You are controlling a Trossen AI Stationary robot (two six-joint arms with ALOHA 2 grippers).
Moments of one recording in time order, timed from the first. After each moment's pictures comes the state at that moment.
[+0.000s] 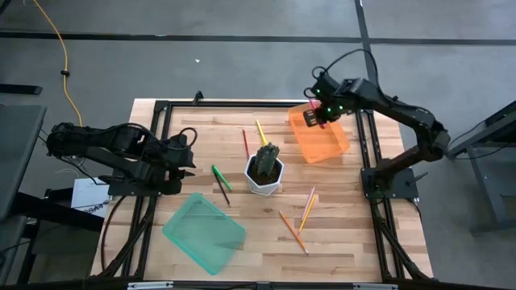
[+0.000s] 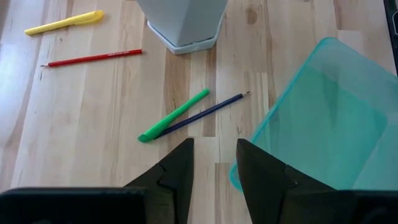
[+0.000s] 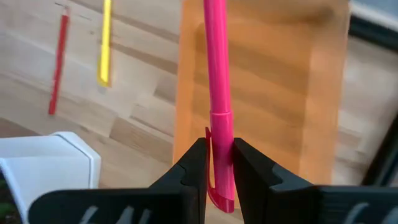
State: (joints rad) left arm -0.05 0.92 1.05 -1.13 -0.10 -0.16; right arm -0.60 1.44 1.39 -1.17 0.04 0.59
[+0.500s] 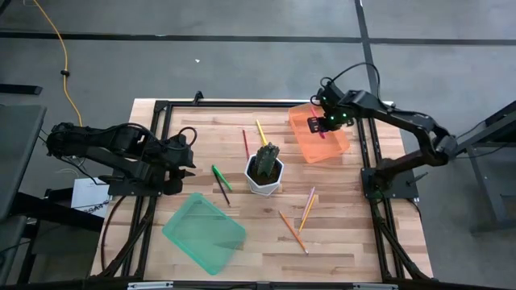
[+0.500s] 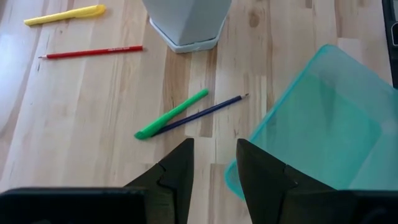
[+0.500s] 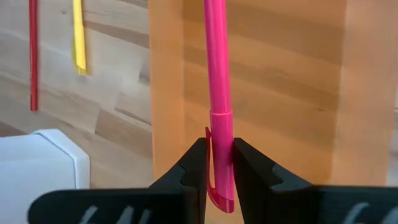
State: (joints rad) left arm -0.05 0.92 1.05 -1.12 -0.10 -0.22; right arm -0.71 1.37 1.06 -0.91 -0.12 0.58
